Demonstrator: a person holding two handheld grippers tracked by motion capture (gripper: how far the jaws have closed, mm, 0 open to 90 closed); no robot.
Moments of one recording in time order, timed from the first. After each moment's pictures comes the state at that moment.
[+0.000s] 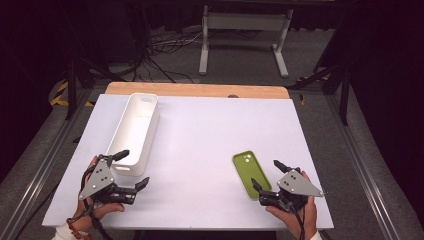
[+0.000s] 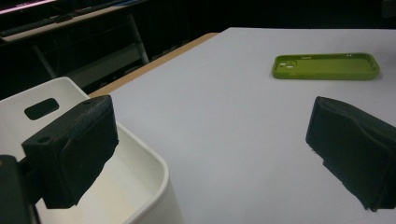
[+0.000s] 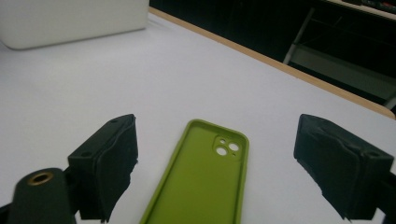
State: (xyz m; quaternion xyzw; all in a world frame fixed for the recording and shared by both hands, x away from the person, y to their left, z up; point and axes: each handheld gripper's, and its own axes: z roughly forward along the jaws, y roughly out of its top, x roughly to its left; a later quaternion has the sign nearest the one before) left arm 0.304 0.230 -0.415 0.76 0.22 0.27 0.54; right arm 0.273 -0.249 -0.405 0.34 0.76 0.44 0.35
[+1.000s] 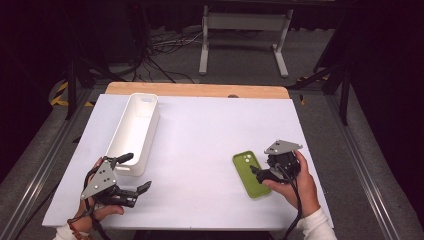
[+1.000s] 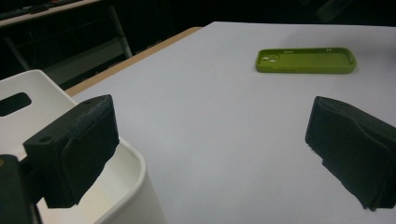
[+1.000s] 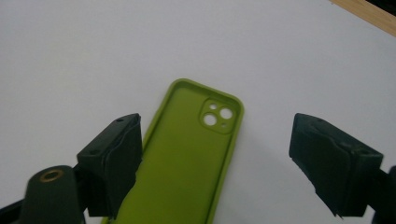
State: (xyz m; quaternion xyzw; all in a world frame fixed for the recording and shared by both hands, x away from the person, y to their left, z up) left arm 0.303 0.228 -0.420 0.78 0.20 0.24 0.54; right arm 0.343 -0.241 -0.378 0.38 0.84 0.30 0.23
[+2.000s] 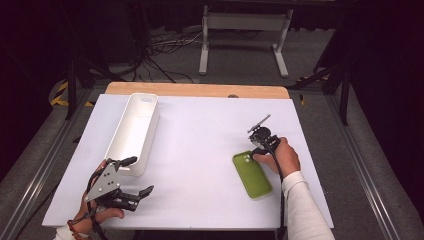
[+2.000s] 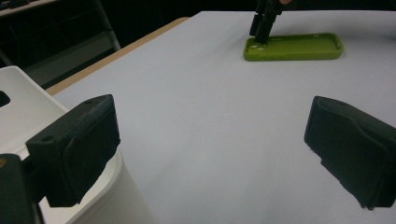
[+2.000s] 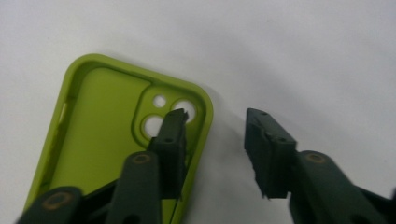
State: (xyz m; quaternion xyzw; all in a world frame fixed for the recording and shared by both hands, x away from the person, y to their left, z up) left arm 0.301 0.223 -0.423 0.80 0.18 0.23 0.53; right arm 0.451 -0.224 -0.416 0.45 0.88 0.12 0.10
